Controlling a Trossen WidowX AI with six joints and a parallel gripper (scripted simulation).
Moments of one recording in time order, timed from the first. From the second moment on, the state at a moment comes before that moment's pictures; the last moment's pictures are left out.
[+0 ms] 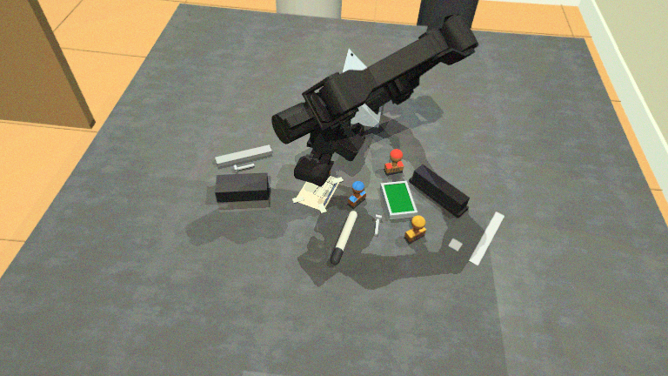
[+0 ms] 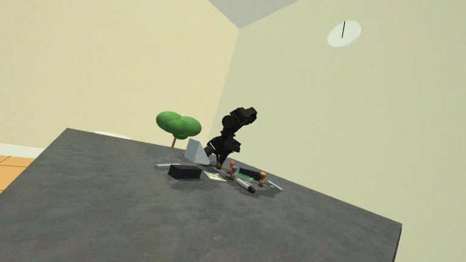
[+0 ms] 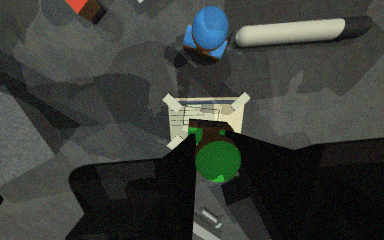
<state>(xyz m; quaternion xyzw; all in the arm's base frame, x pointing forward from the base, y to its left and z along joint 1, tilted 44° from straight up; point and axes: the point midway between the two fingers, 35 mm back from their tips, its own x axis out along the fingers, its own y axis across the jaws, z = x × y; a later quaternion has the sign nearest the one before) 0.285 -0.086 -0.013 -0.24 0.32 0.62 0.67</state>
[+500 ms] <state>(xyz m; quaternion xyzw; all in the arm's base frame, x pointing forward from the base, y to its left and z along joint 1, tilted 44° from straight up) 0.285 -0.079 -0.020 -0.24 0.32 0.62 0.67</state>
